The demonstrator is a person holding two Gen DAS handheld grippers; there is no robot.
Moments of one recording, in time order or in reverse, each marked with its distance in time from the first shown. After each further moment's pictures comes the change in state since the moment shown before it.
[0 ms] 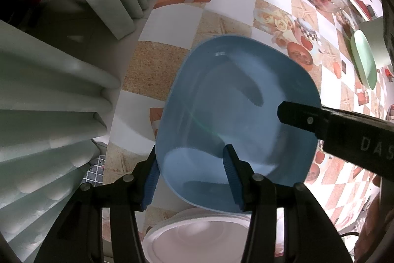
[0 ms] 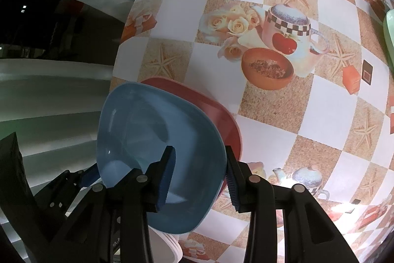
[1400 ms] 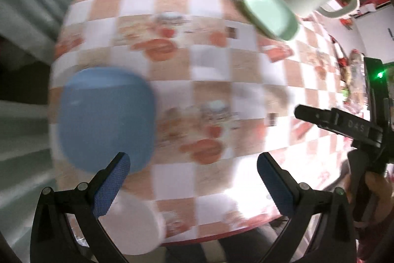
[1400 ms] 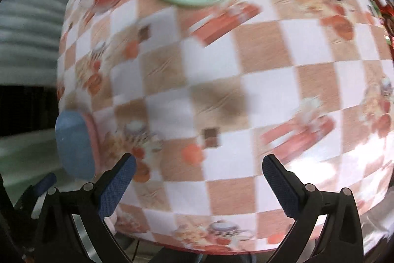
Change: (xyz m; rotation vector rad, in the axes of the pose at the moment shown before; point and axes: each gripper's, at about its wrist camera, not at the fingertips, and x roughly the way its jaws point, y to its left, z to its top) left arm -0.064 -0.146 -0.016 0.309 0.016 -0.187; right arm -0.124 -0.225 -0.132 0.476 -0.173 -0.064
